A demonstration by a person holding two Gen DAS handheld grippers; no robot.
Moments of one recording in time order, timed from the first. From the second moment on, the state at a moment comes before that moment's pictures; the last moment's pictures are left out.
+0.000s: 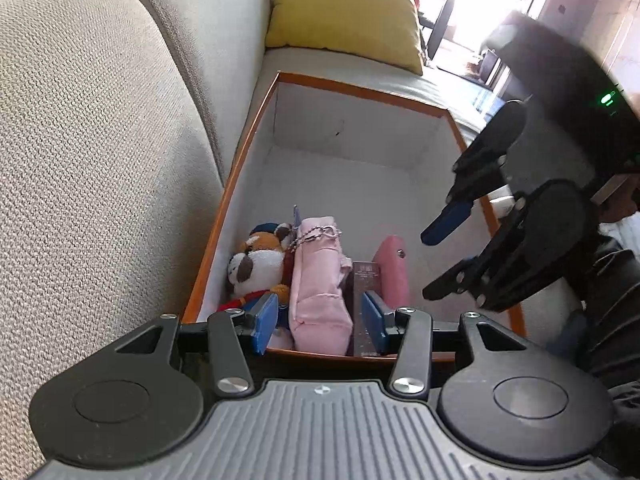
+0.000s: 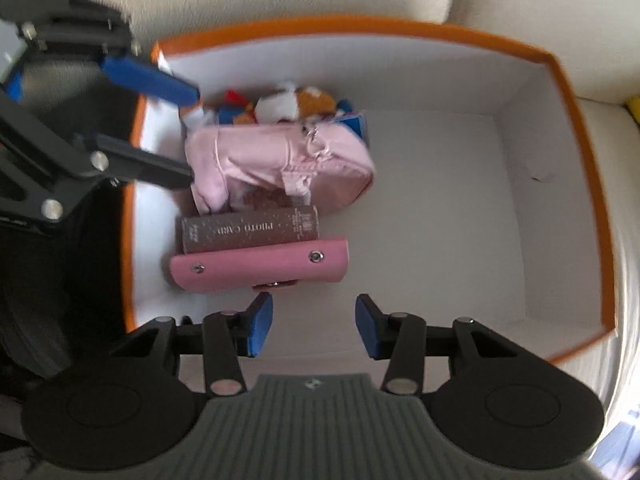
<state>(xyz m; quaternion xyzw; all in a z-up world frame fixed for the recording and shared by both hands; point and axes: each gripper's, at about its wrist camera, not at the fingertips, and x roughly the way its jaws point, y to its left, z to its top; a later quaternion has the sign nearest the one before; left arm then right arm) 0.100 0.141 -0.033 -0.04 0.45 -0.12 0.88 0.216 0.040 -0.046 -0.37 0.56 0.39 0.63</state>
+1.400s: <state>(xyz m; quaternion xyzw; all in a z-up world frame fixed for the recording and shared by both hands) 0.090 0.147 -0.035 -0.02 0.46 -0.07 0.89 0.191 0.086 -0.090 -0.43 0.49 0.45 0.61</state>
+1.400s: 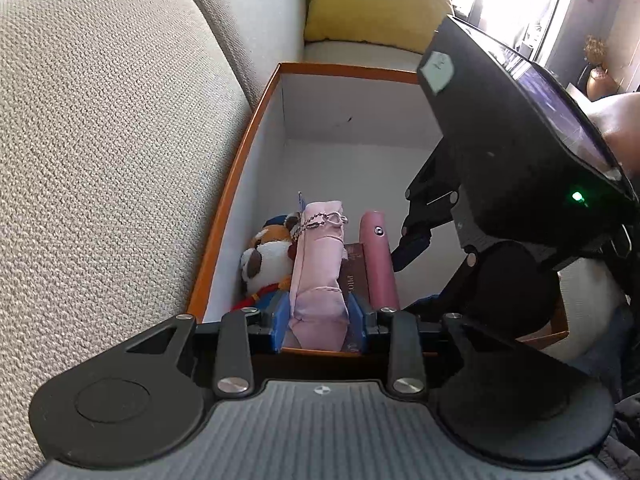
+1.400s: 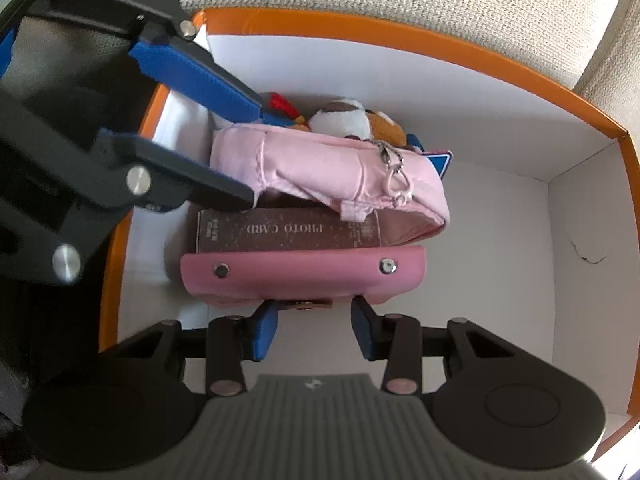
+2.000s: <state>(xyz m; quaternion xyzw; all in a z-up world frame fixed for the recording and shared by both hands) 0.069 0.152 -0.012 -0.04 0.43 -0.05 0.90 0.181 0.061 -0.083 -0.44 0.50 0.41 0.62</state>
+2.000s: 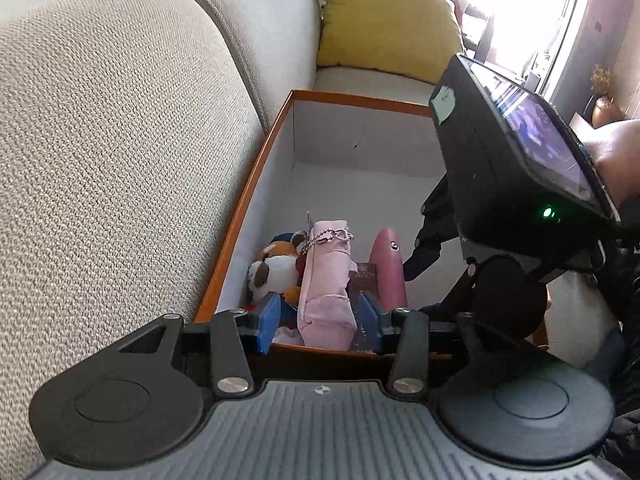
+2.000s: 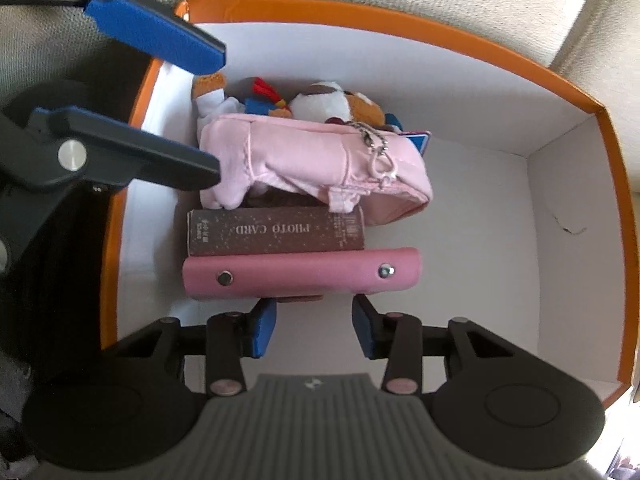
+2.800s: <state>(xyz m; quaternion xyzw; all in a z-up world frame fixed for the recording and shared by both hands) 0.035 0.101 0.032 -0.05 0.34 -0.07 0.94 0.147 -0.026 0.023 -0.30 0.39 0.35 0.80</state>
